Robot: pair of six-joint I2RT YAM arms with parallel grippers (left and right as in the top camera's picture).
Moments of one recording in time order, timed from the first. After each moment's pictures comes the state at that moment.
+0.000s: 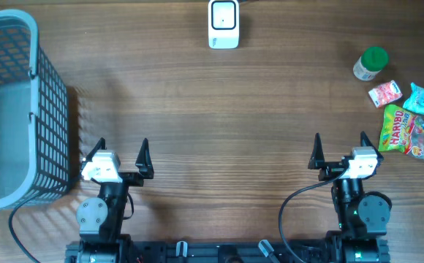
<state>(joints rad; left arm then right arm) -0.03 0.01 0.02 -0.07 0.05 -0.16 -0.01 0.02 0.01 0.00 -0.02 -0.06</state>
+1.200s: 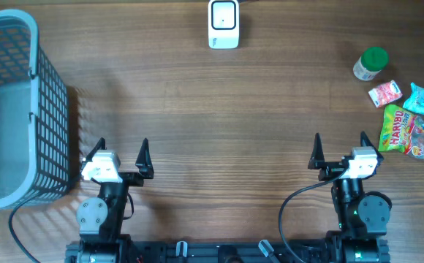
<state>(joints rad) -0.03 0.01 0.02 -0.07 0.05 -0.16 -0.01 0.02 0.01 0.00 -0.02 -0.06</state>
